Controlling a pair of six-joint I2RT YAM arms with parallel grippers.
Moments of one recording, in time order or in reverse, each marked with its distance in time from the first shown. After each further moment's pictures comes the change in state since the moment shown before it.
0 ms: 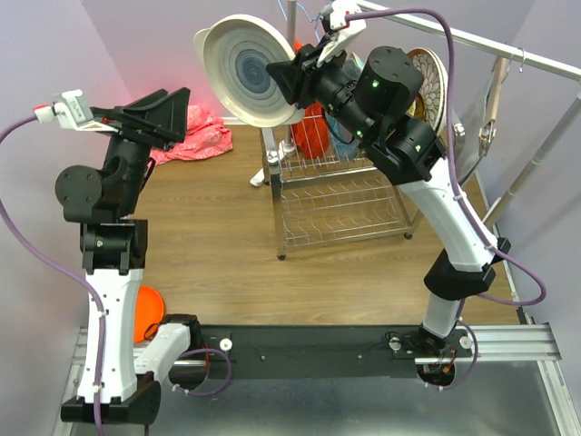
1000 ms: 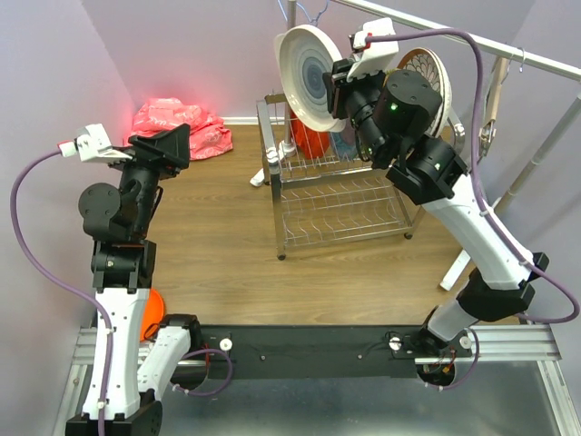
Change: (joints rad) left arm 0.003 -0.151 -0.226 -0.134 -0.145 0.035; right arm -0.001 -0.236 -0.367 0.074 0.419 -0.161
